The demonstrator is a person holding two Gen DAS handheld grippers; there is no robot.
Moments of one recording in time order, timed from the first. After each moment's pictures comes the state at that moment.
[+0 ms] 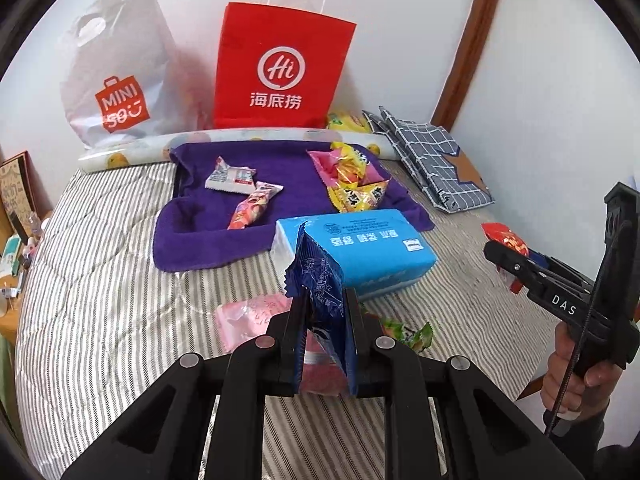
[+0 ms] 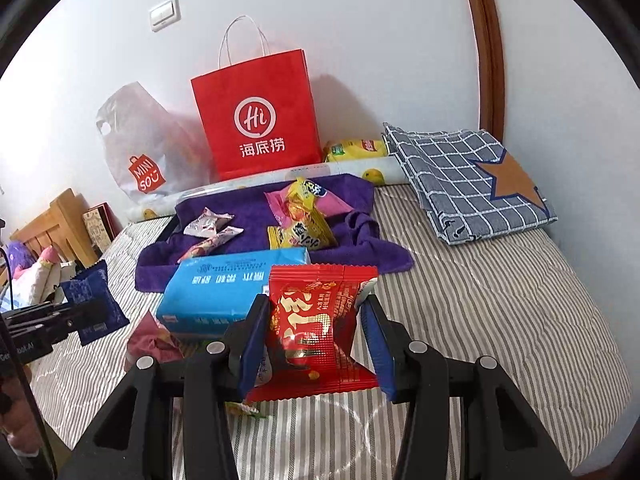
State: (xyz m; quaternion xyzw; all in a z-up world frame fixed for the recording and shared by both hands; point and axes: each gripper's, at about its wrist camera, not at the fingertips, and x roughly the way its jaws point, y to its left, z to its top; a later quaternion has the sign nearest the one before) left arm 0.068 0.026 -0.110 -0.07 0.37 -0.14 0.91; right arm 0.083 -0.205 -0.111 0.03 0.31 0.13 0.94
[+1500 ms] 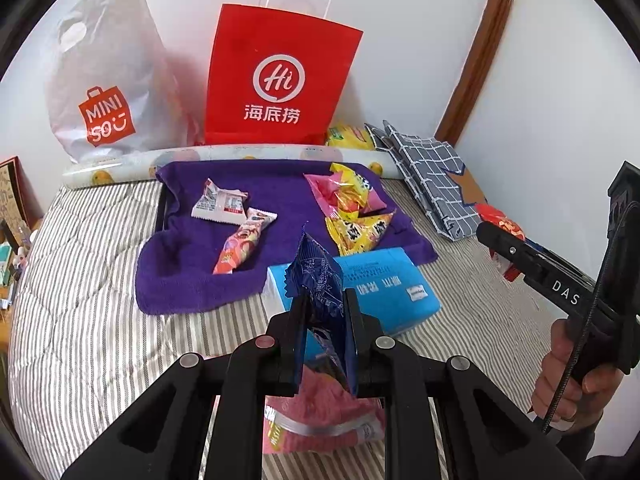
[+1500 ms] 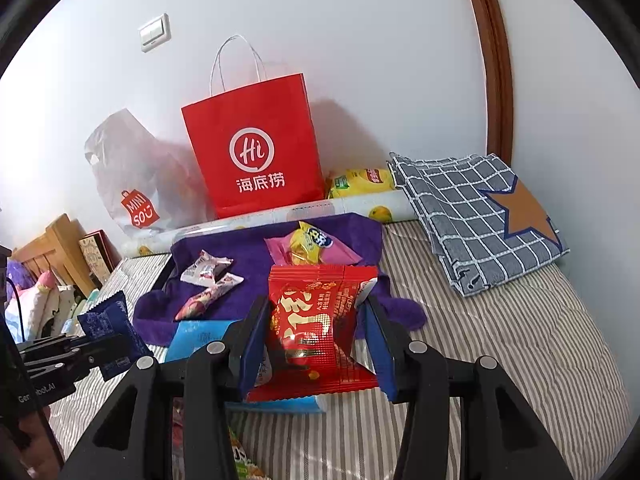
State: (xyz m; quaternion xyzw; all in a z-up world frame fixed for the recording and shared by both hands) left arm 0.118 0.023 -0.097 -0.08 0.37 -0.14 0.91; right arm 0.132 -0.193 -0.084 0.04 0.28 0.12 0.95
